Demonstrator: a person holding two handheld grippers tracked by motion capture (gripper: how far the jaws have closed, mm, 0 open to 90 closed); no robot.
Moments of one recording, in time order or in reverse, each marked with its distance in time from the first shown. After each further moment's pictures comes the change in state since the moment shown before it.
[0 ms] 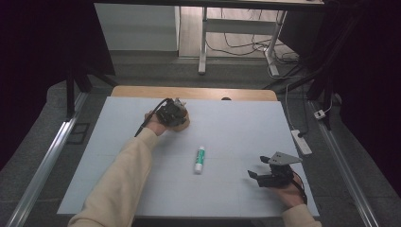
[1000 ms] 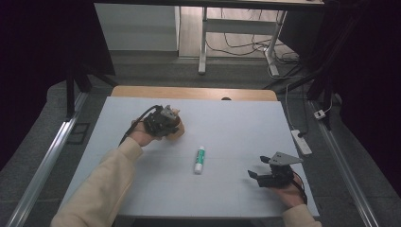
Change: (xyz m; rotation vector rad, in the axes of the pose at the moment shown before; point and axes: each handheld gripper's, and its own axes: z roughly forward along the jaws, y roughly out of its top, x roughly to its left) left arm -0.034 -0.030 -0.059 -0.014 -0.057 0.082; right arm 0.001 0.000 -0.001 -0.012 -0.006 0.000
